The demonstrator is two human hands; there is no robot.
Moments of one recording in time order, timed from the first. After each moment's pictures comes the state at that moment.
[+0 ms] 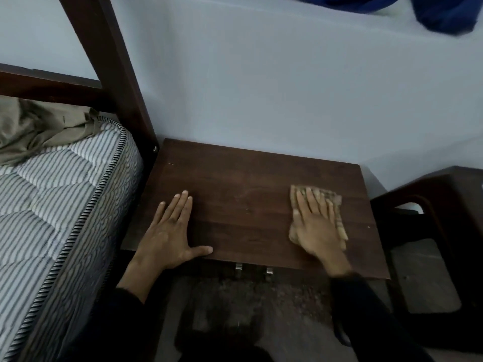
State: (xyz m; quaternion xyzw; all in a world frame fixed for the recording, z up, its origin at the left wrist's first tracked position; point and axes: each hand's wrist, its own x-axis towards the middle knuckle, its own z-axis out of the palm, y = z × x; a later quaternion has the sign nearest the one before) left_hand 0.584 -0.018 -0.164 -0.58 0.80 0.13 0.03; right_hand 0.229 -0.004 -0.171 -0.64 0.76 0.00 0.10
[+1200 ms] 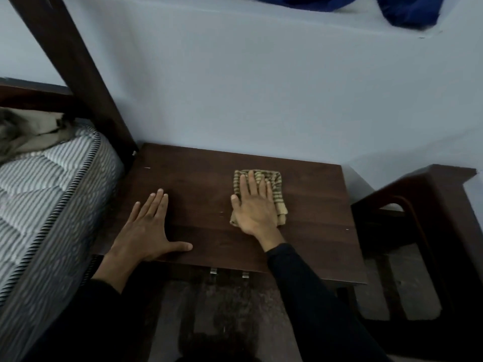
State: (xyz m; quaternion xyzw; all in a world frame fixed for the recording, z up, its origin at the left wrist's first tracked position) left_hand 0.559 -0.033 -0.156 -0.63 0.76 0.14 0.06; right_hand 0.287 -0.063 -0.181 -0.70 0.70 -0.04 0.13
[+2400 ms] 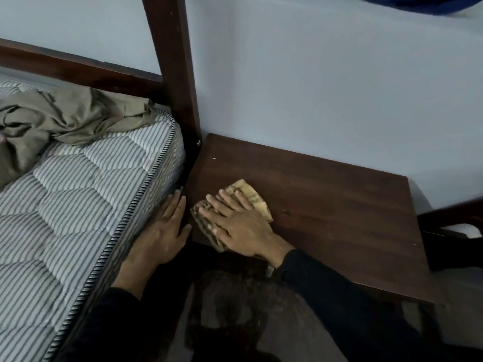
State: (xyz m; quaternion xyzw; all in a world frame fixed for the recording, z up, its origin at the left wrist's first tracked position) left_hand 0.671 0.006 -0.169 -0.63 0.75 0.17 -0.09; right_hand 0.441 -0.037 -0.186 -0.92 0.38 0.02 0.07
